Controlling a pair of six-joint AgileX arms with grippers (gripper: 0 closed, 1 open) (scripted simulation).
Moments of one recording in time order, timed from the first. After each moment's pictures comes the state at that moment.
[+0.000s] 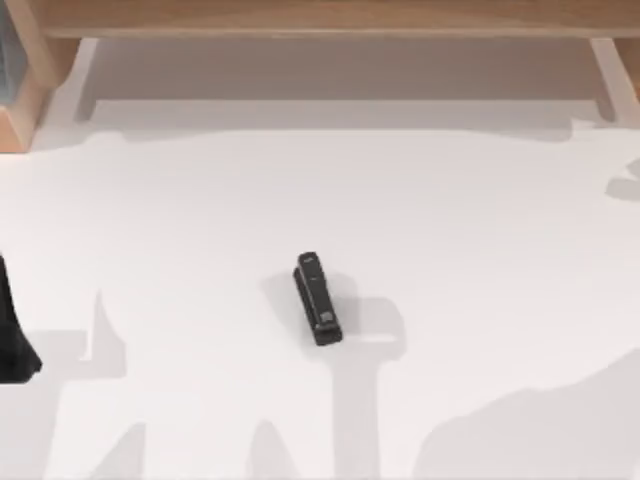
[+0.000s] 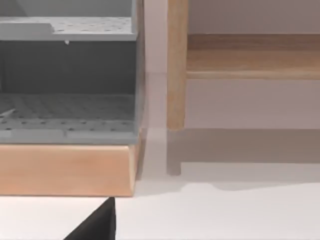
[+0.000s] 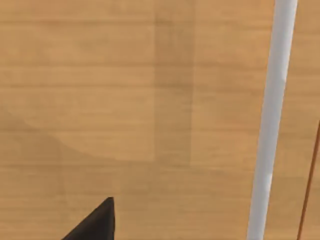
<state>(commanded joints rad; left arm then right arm) 0.00 0.00 0.00 0.00 0.00 0.00 -0.44 2.35 1.20 1.15 -0.40 -1.56</state>
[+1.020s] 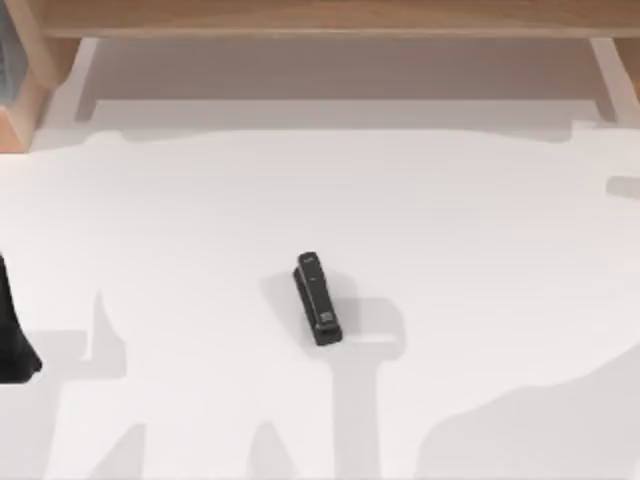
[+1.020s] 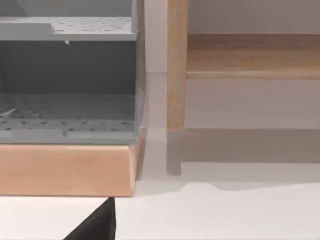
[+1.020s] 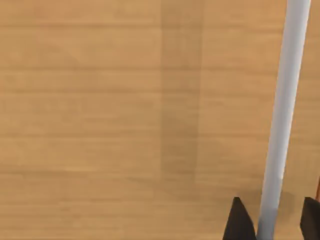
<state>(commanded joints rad) 0.00 0.00 0.00 0.00 0.00 0.00 -0.44 2.35 1.21 1.14 -0.40 -1.56</state>
